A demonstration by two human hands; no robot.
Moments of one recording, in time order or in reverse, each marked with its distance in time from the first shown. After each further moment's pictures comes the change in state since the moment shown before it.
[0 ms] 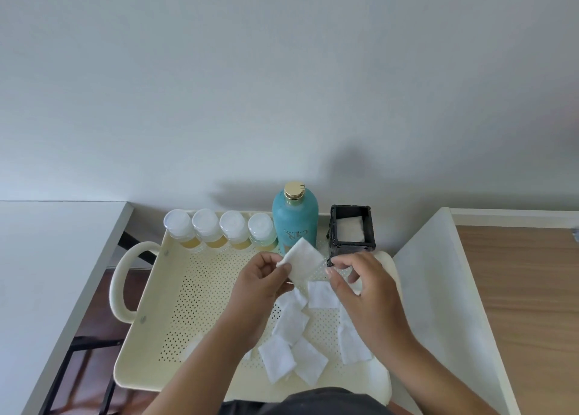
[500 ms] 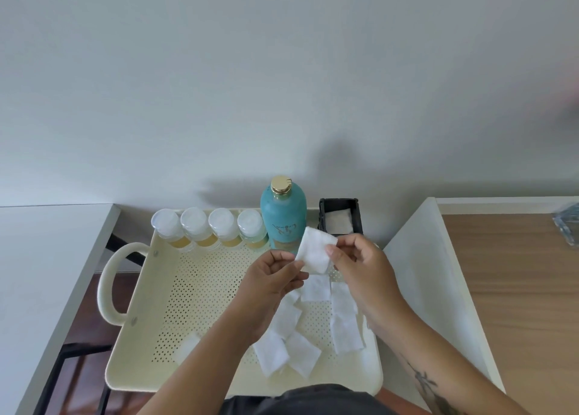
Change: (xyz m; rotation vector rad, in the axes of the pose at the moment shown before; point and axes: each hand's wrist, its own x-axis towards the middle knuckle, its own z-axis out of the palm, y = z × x) left_hand 0.005 -0.008 0.016 -0.076 -0.149 -0.080; right_hand 0.018 -0.007 -0.006 0.452 0.002 0.422
